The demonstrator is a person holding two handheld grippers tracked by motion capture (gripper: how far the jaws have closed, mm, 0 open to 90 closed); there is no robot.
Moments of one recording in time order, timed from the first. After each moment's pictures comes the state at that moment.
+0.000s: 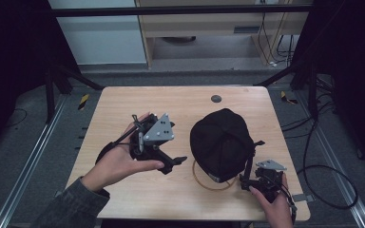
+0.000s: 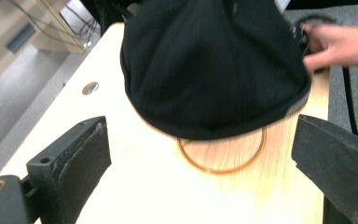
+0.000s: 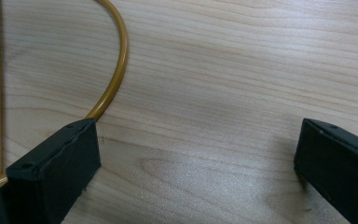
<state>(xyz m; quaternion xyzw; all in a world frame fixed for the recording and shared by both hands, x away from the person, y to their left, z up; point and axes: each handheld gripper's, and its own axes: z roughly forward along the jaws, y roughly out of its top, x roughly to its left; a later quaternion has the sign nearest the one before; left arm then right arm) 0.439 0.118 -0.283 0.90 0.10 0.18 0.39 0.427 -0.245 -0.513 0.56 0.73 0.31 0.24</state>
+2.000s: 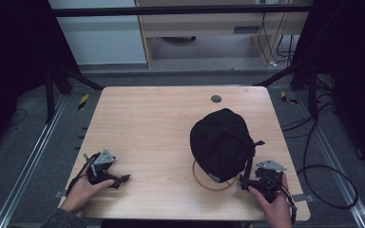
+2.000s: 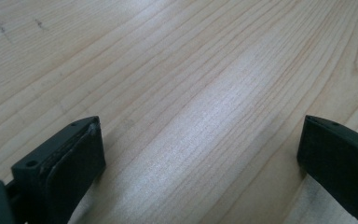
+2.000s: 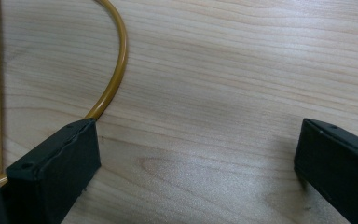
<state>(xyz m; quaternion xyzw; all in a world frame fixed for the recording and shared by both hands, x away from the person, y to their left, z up) 0.481 0.307 -0.508 0.87 0.32 0.14 0.35 0.427 -0.245 -0.513 0.57 0.73 0.31 0.24</state>
